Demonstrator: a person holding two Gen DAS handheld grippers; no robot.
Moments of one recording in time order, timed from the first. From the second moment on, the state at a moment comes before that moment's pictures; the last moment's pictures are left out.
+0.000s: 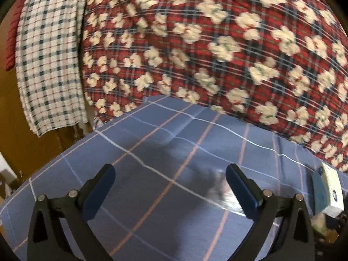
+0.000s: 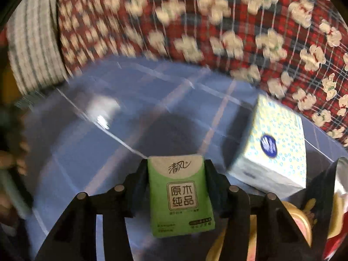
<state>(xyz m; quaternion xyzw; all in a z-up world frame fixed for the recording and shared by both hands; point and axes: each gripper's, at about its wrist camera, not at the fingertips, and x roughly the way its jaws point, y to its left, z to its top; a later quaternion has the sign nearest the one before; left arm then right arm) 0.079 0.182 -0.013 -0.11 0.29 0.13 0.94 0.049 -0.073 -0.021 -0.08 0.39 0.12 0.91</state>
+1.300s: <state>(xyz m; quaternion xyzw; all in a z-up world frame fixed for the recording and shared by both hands) 0.086 0.099 -0.019 -0.11 0.29 -0.09 0.95 -0.007 -0.095 0.013 -0.02 0.18 0.08 0.98</state>
